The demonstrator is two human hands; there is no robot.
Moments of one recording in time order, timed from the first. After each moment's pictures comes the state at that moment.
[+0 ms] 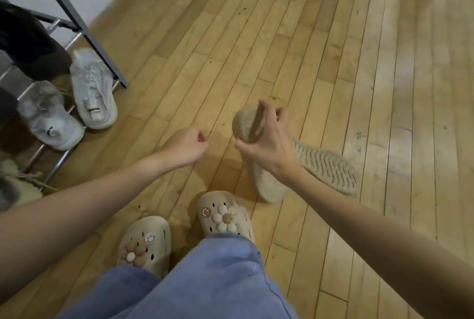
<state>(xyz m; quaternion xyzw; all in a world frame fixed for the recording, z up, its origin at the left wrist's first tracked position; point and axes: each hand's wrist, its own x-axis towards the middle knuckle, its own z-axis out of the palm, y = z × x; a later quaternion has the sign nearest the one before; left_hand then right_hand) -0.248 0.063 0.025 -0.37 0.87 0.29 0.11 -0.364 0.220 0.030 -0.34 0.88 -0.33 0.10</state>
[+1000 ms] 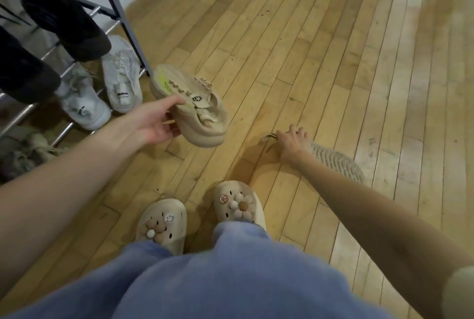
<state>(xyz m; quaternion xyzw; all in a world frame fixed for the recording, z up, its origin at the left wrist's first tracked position) -0.197 0.008 0.088 -0.55 0.40 0.73 -0.05 -0.392 0.213 -0.028 -0.39 0.90 0.13 0.15</state>
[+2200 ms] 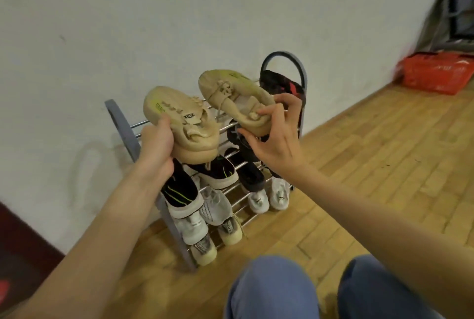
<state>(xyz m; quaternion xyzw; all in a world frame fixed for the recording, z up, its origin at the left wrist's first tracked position) 0.121 0.011 0.430 -0.52 0.40 0.48 -0.58 -0.081 0.043 0.371 -0.63 0.47 -0.59 -0.18</state>
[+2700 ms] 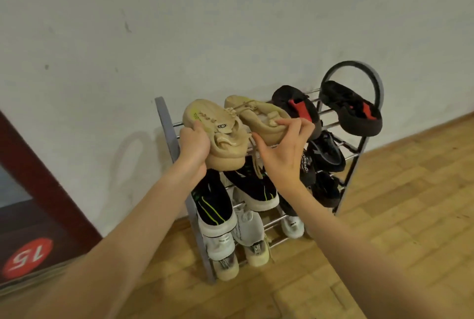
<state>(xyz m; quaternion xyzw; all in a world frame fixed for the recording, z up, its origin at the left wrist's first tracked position) 0.146 -0.065 0.412 -0.61 0.36 0.43 -0.57 -0.009 -0.065 0.353 -0.55 0.50 -0.66 0.00</state>
